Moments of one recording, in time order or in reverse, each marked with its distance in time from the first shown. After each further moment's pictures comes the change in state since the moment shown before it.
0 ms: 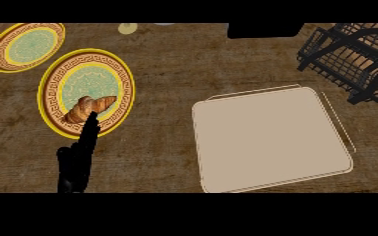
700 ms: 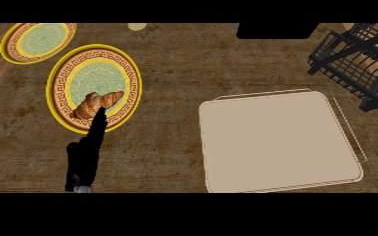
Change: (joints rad) left arm -0.042 -0.038 0.005 0.033 -0.035 -0.040 -0.015; right arm -0.260 -0.154 -0.026 0.109 0.002 0.083 0.161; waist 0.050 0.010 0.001
